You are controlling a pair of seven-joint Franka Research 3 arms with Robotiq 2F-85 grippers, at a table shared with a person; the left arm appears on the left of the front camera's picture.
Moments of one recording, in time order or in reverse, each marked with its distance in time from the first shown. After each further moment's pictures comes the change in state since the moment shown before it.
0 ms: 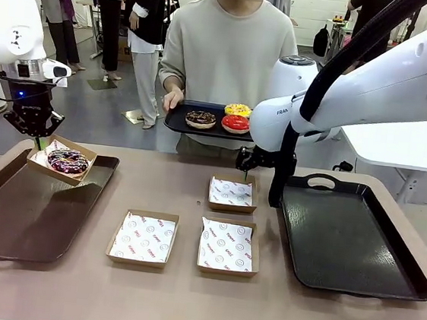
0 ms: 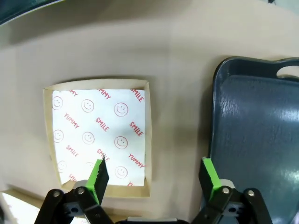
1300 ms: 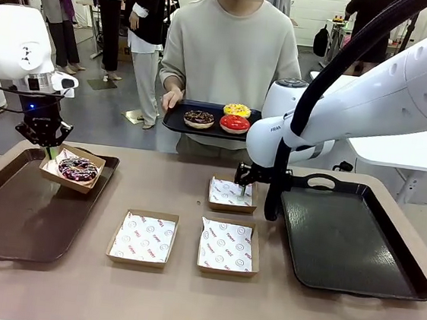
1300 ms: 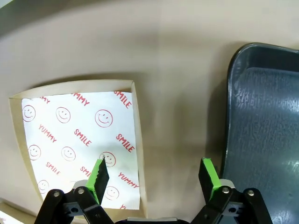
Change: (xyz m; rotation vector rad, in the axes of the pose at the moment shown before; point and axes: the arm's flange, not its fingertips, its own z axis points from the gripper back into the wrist) left arm 0.011 -0.011 -0.033 -0.039 0.004 0.011; right arm -0.002 -0.003 -0.051 0.000 0.054 -0.042
